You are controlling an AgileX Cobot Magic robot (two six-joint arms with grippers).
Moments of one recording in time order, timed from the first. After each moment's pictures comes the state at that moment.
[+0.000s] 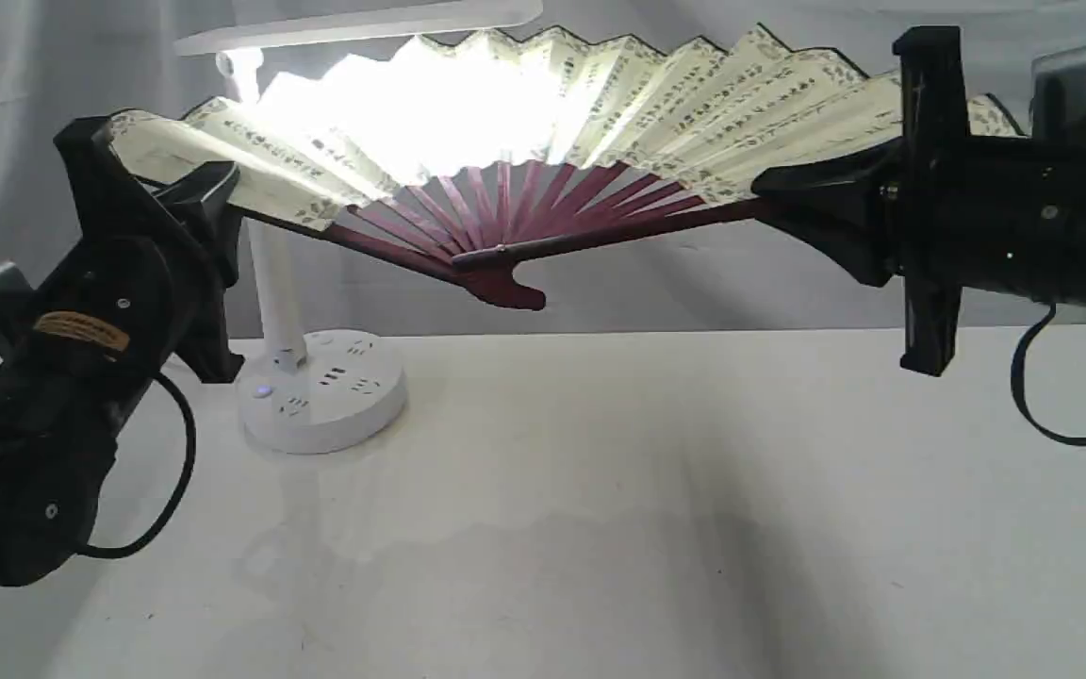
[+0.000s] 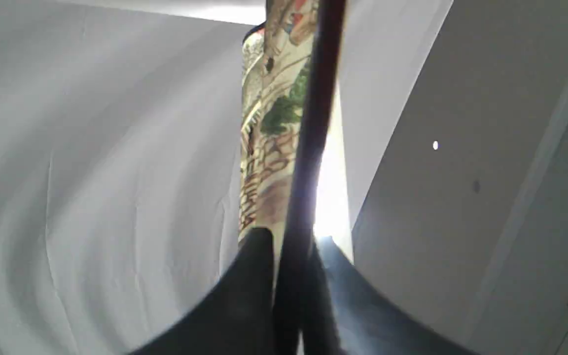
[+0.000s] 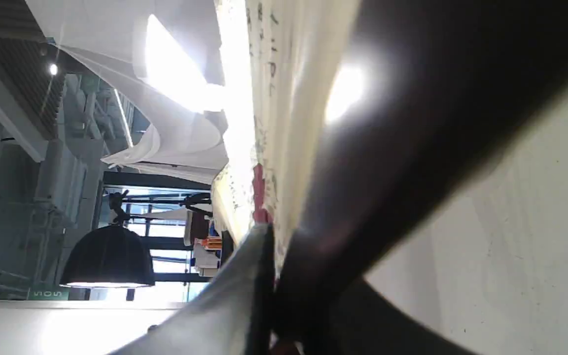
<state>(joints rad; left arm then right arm) -0.28 1.82 -0.88 -0.18 -1.02 -1.60 -0.14 1.58 -1.01 1.77 0.83 -0.63</state>
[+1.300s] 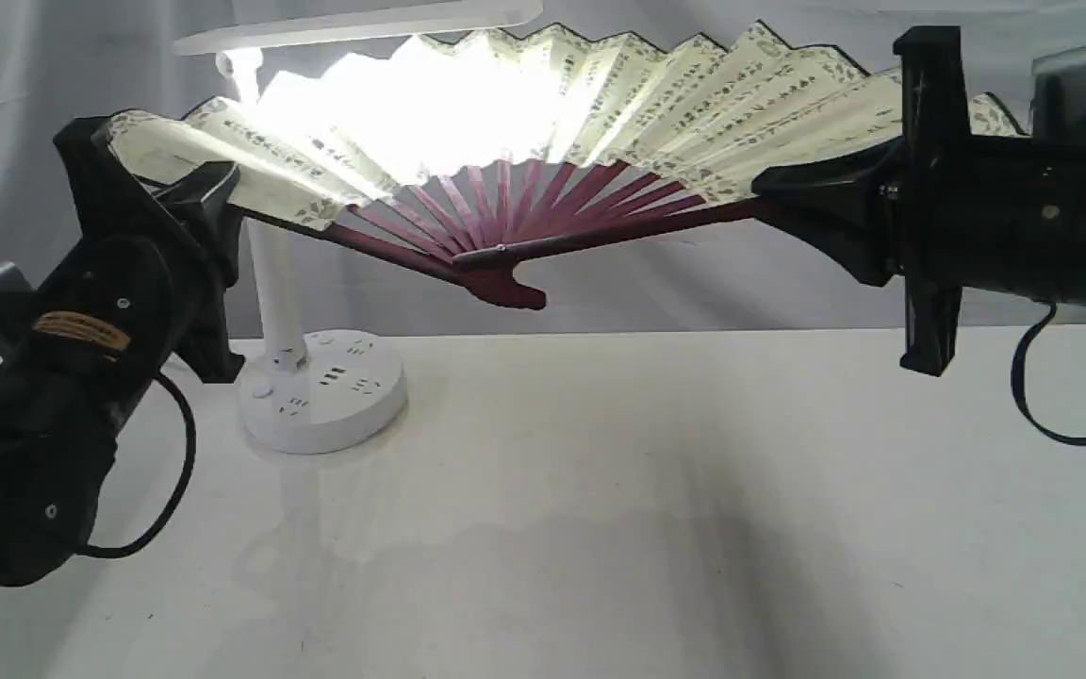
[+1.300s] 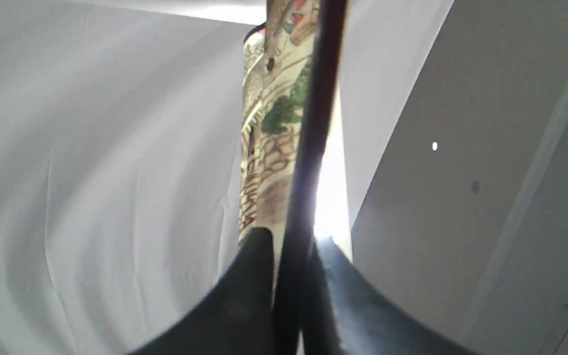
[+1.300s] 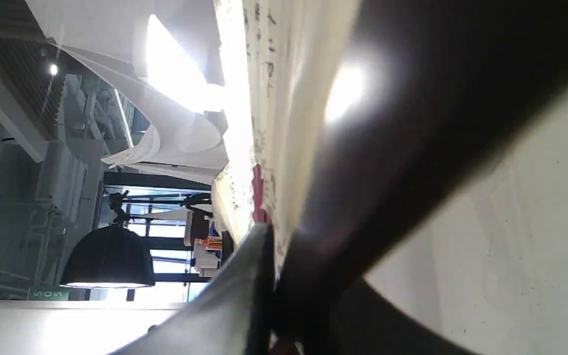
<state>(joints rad) -0.28 1.82 -0.88 -0.18 -1.02 -1.60 -0.14 1.58 -1.01 1.77 0.83 -0.63</state>
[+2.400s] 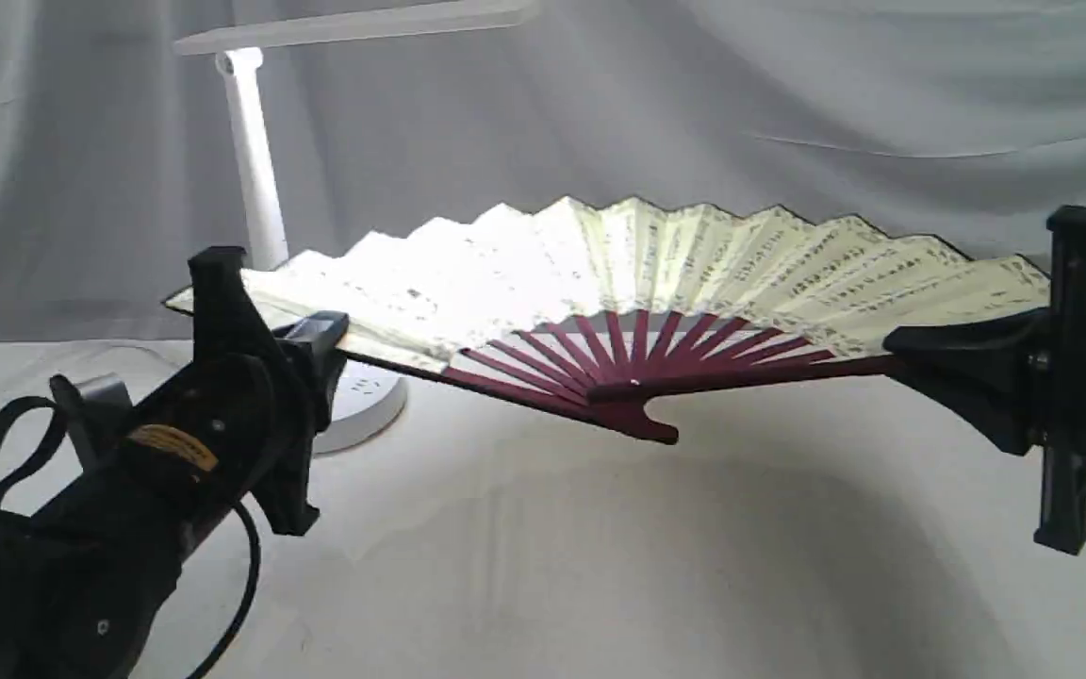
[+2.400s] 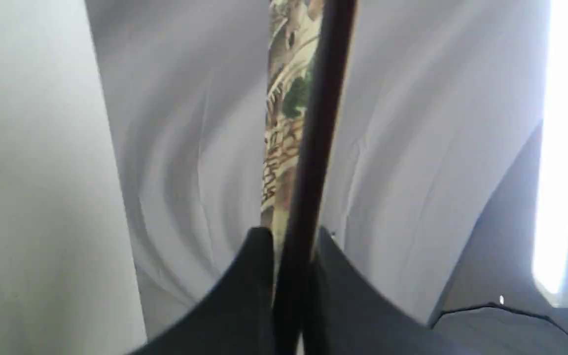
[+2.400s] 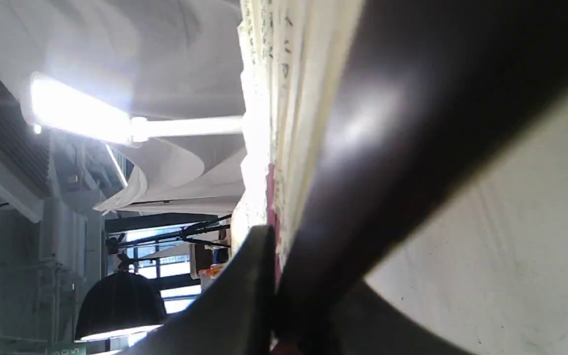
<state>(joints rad) -0.43 1.82 -0.76 -0.24 -0.86 -1.60 -0.39 1.58 -0.73 1.77 1.01 -0.73</state>
